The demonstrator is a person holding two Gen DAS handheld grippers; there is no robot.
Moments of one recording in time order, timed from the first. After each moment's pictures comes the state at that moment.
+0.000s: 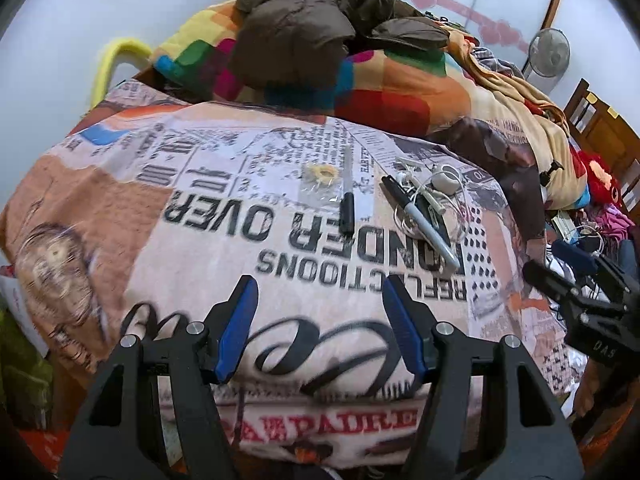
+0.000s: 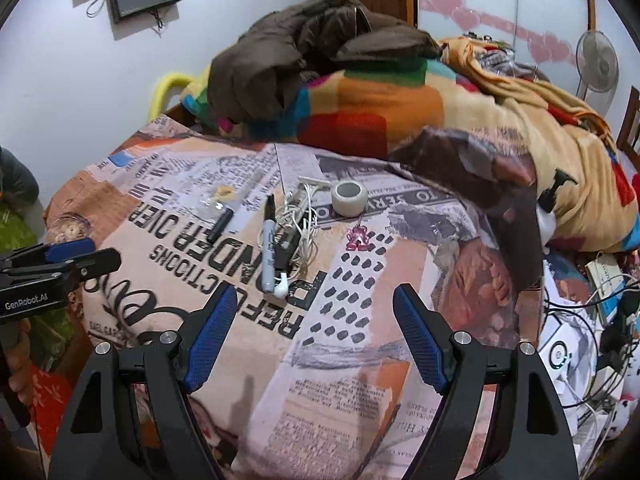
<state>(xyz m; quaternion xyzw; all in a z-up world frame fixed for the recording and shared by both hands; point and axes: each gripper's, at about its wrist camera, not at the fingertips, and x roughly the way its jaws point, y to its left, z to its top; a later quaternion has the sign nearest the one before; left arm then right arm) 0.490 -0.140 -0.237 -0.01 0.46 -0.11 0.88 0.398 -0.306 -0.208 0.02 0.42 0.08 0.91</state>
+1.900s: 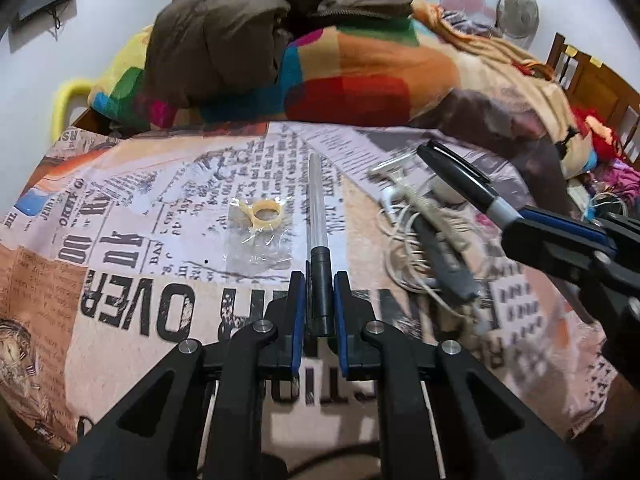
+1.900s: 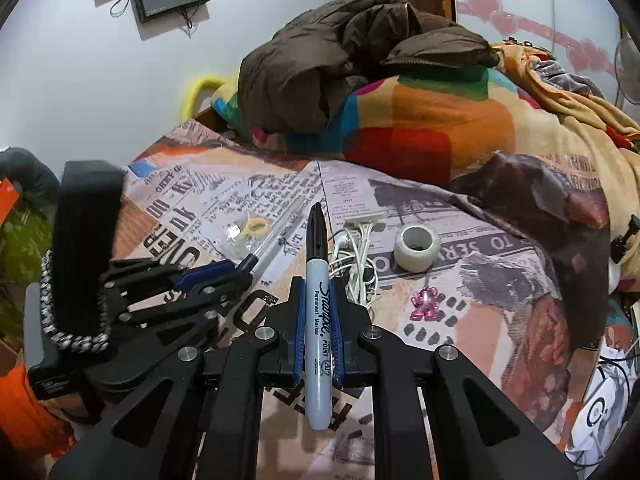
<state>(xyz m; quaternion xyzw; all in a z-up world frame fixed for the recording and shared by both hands) 0.553 -0.197 -0.279 0.06 0.44 -0.16 0.88 0.448 -0.276 -0.205 0.02 0.39 0.15 0.91</state>
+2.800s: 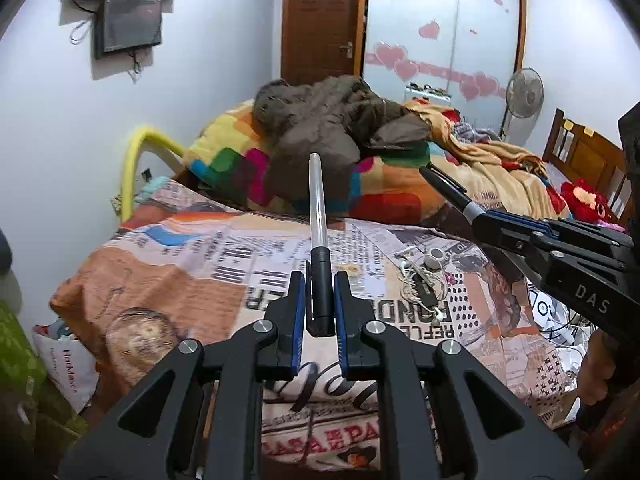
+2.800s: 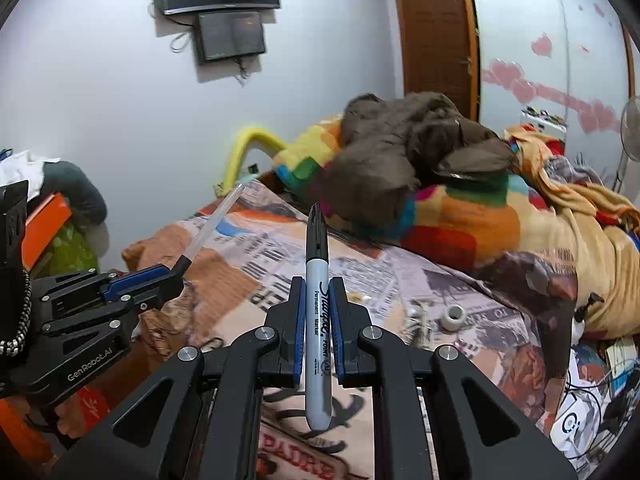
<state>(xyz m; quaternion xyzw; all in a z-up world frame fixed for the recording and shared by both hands) 0.415 -0.074 -0.104 0.02 0.32 -0.10 0.94 0.364 -0.194 -0.074 0.00 0.30 0.20 0.93</state>
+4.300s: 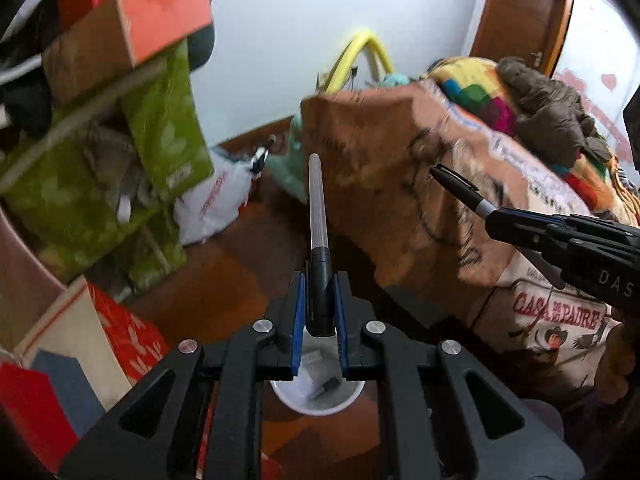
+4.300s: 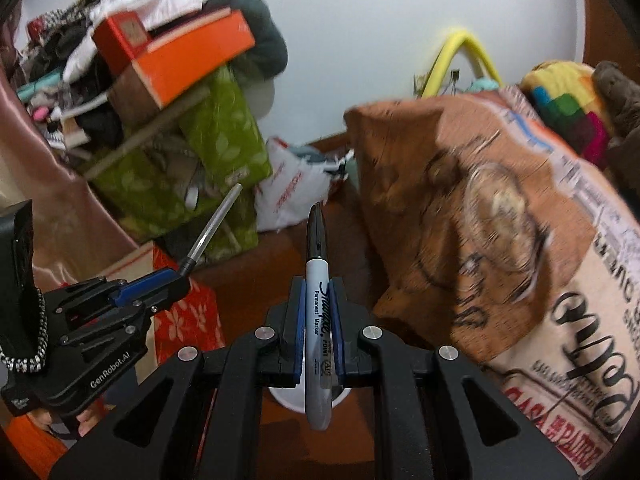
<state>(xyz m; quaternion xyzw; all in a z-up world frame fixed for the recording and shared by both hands) 0.209 0.281 -0.246 -0.13 0.42 0.16 0.88 0.267 0.155 -0.199 -0.10 0.44 0.43 0.78</state>
